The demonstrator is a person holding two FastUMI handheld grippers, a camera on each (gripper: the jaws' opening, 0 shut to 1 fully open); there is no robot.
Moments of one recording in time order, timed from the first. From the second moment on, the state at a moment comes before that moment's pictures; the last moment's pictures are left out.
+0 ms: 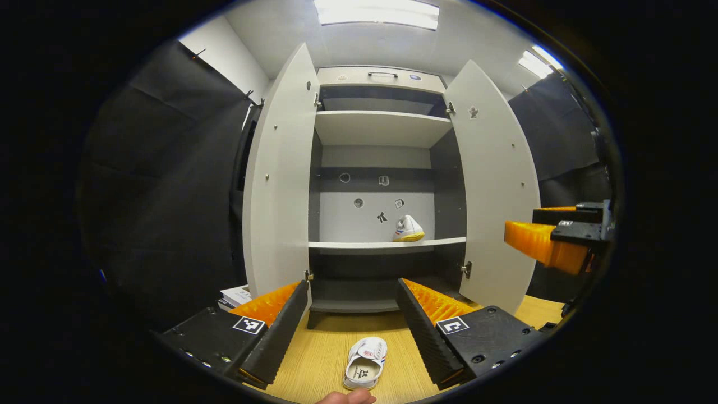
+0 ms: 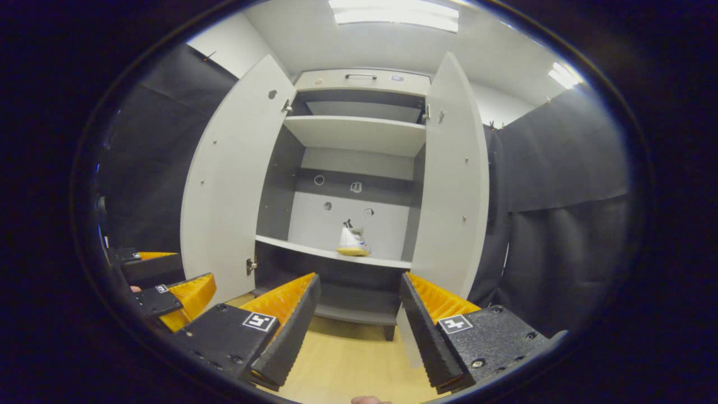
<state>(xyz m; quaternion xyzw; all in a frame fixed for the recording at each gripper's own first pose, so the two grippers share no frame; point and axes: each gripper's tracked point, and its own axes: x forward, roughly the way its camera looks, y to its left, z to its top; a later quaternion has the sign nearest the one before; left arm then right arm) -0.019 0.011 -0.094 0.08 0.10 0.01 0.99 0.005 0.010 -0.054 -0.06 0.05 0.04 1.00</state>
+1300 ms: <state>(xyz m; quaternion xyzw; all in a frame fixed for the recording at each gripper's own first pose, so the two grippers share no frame) -0.038 0.071 -0.347 0.08 0.44 0.00 0.89 -0.022 -0.037 -0.105 -0.01 0.11 -0.01 0.99</state>
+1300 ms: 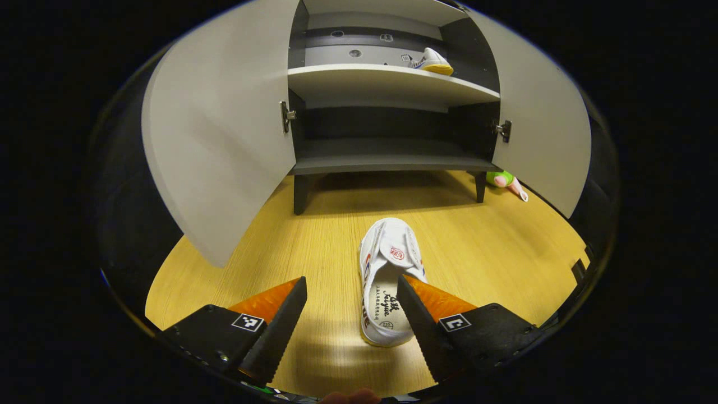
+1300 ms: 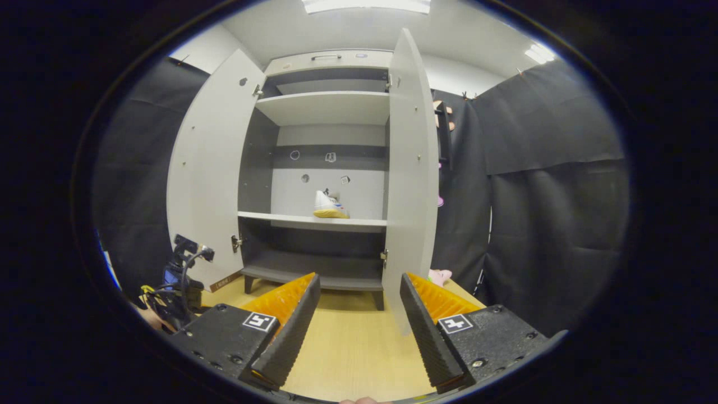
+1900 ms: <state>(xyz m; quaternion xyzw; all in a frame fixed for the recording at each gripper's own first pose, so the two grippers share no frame) 0.010 0.084 -0.418 0.07 0.48 0.00 0.88 -0.006 -0.049 -0.124 -0.02 0.14 -0.03 0.99</state>
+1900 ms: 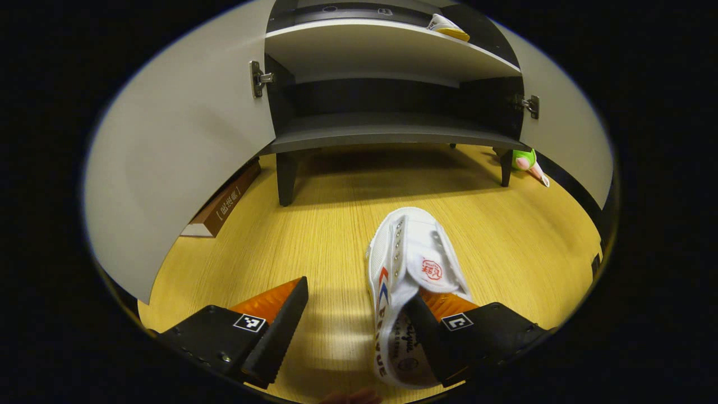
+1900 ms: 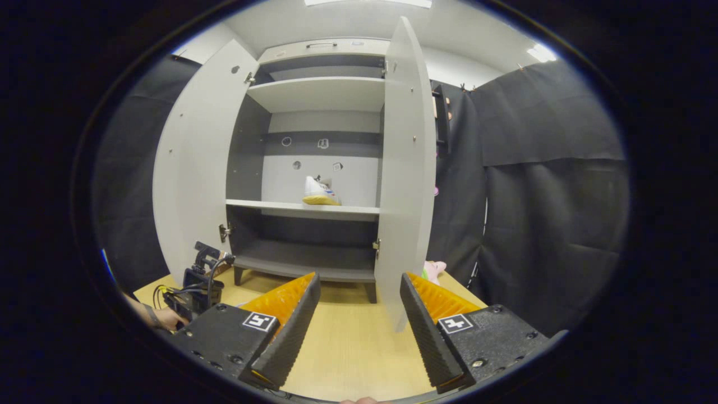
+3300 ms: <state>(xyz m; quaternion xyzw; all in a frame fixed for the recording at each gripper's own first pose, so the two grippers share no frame) 0.064 0.022 -0.182 -0.02 0.23 0.03 0.97 -0.005 -0.036 -0.130 -0.03 0.15 0.00 0.99</state>
